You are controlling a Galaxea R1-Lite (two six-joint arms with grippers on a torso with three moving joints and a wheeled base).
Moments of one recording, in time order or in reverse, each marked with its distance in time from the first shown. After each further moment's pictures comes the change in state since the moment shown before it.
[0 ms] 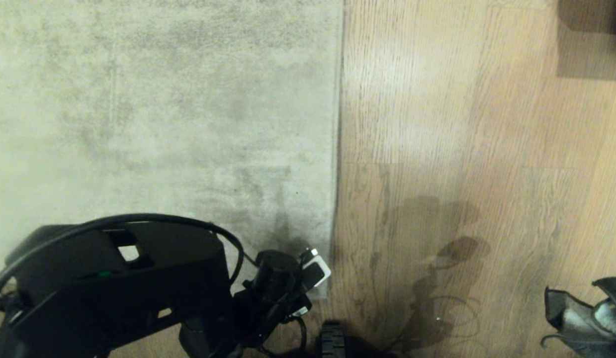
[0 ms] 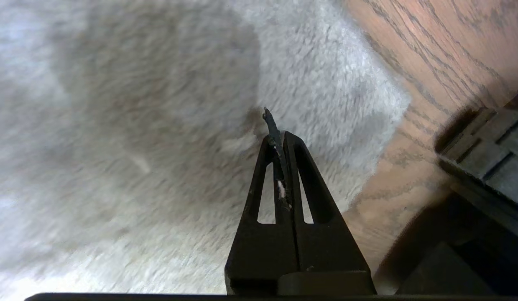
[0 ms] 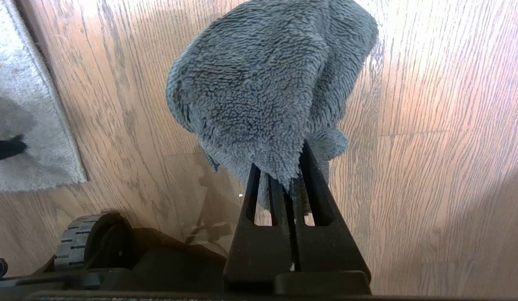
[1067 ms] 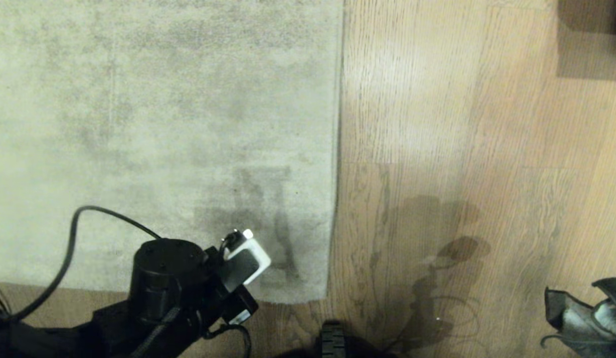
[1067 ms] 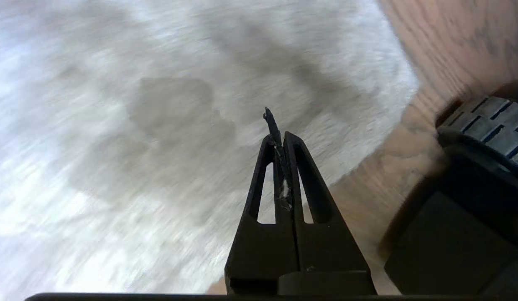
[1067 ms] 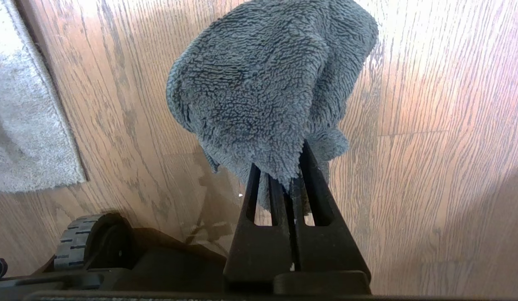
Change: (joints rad) left arm 0.035 -0.616 0.329 0.152 -0.011 -0.023; right arm 0.000 0.000 0.000 0.001 0.000 0.000
